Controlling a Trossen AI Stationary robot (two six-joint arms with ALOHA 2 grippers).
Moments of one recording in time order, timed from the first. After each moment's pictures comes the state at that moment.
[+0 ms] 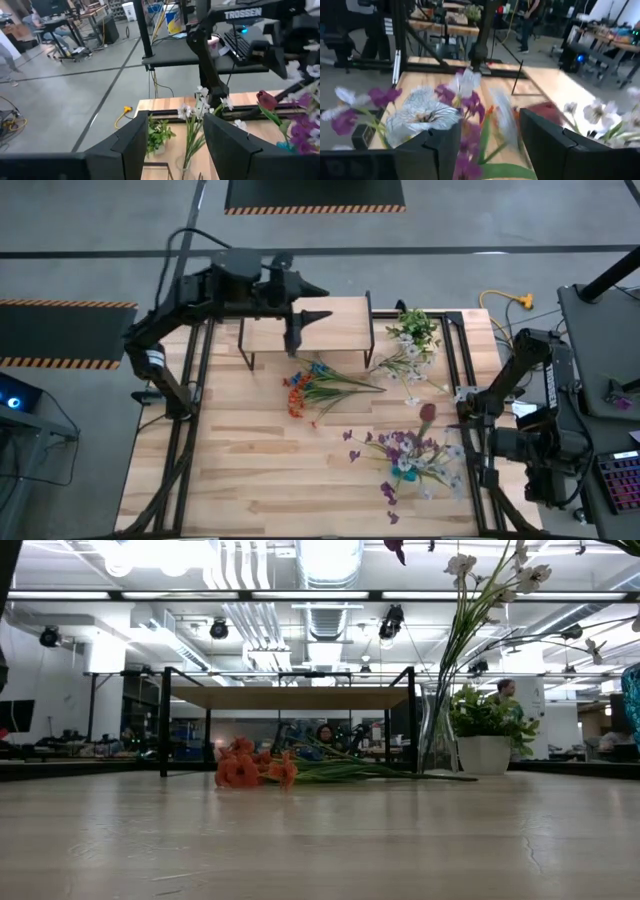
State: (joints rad) left arm 0.15 1.66 2.36 -0.91 -0.06 0.19; right arm 1.38 1.25 1.28 -1.57 1.35 1.43
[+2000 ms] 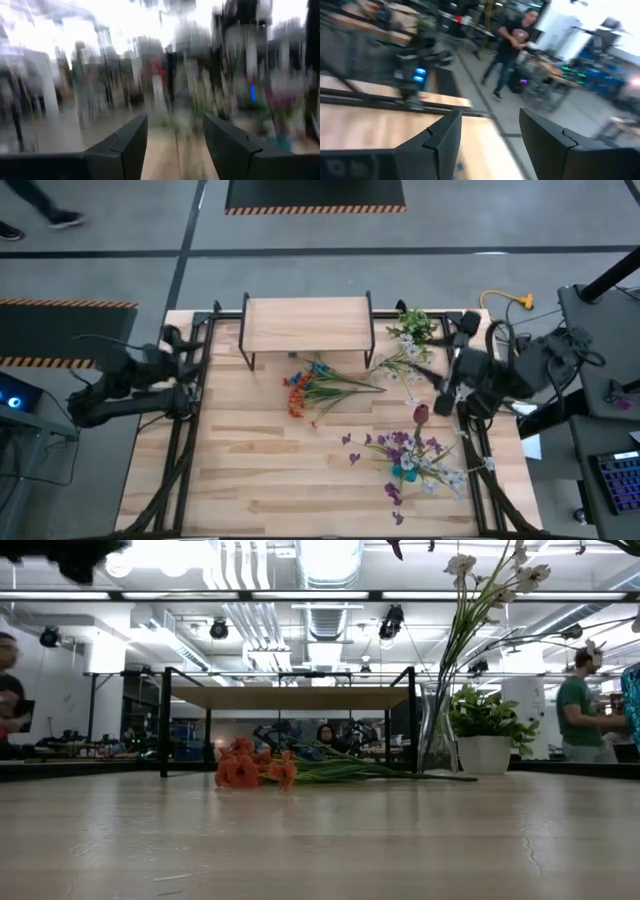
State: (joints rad) left arm 0.14 0.00 0.49 -0.29 -0.14 0.12; right arm 0.55 1.19 1.68 -0.69 0.93 -0.22
